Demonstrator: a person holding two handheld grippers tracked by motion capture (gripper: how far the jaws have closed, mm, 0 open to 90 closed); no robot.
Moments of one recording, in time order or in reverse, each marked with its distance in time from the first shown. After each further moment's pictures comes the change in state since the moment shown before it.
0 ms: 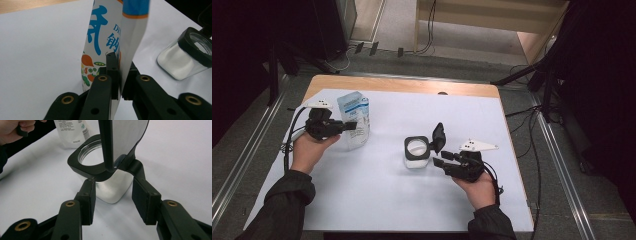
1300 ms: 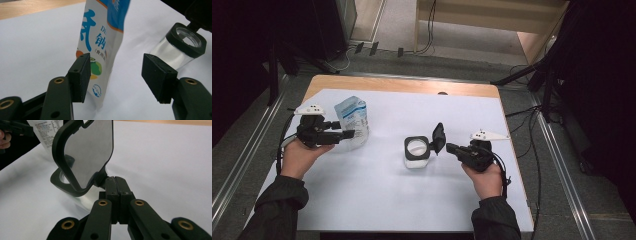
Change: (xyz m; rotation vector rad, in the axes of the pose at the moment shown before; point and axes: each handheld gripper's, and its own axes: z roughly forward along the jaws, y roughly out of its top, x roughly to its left) left arm -0.017 -0.009 -0.026 -0.016 0.018 0.044; right arm -0.022 0.020 -0.015 -0.028 -0.056 0.049
